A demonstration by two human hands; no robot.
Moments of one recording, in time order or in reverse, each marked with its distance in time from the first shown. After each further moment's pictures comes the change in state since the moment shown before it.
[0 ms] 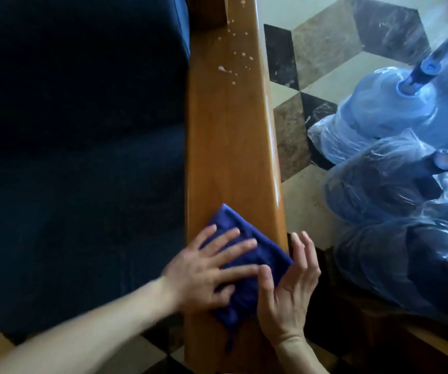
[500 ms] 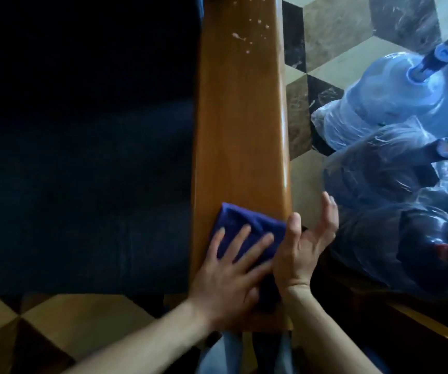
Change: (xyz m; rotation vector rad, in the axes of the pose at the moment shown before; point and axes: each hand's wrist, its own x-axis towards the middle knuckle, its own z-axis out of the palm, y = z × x) left_hand -0.005 0.089 0.017 -0.024 0.013 -0.291; right_hand 0.031 -0.006 -0.002 0.144 0.118 0.195
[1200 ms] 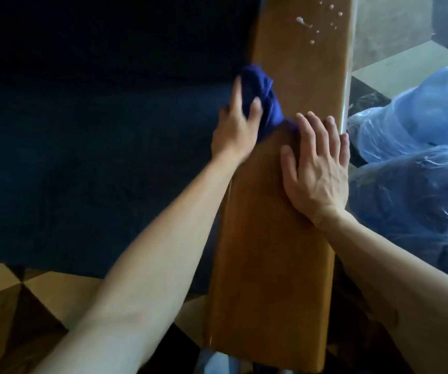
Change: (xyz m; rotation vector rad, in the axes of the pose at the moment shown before) left_hand 0.181 -0.183 -0.016 -0.774 0.301 -0.905; right_hand 0.113 -0.046 0.096 -0.635 -0.446 -0.529
